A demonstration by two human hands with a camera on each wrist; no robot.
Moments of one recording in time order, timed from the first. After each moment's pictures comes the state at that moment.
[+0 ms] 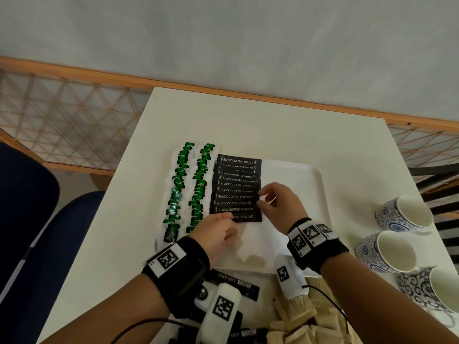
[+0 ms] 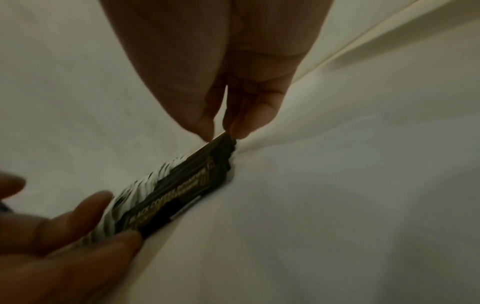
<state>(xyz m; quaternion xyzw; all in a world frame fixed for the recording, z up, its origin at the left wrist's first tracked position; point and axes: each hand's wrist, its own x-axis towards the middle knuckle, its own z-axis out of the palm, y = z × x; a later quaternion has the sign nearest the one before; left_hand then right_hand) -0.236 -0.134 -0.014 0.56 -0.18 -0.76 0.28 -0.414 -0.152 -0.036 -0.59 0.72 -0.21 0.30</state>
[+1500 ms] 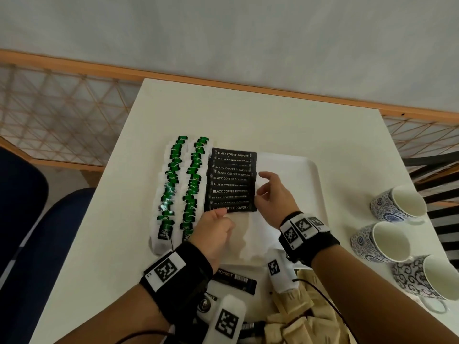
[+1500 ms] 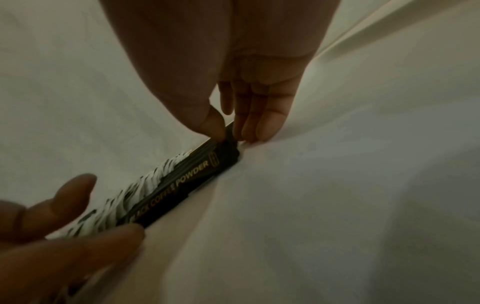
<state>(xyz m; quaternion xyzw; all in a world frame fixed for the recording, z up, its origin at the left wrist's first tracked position) -0.242 -0.120 -0.018 0.60 -0.25 -0.70 0.30 -0.407 -0.152 -0.043 -0.54 0.74 -0.22 0.34</state>
